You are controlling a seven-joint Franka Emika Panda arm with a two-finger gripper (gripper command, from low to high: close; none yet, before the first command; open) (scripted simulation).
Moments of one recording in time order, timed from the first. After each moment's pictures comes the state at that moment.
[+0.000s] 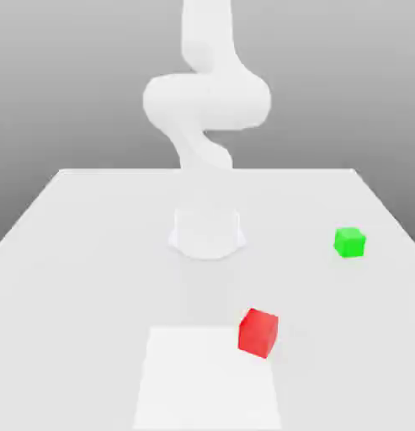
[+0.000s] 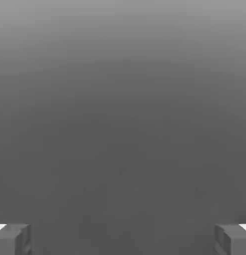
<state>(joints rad) -0.01 -0.73 0.04 -2.36 0.01 2.35 0.86</state>
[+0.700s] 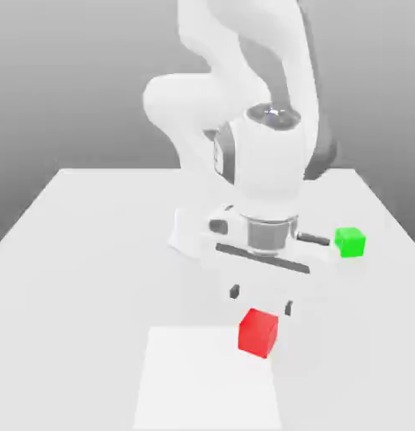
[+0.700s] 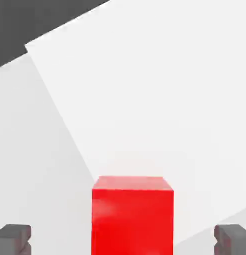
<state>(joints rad) -0.04 0.06 0.26 -2.85 -0.07 2.91 1.57</state>
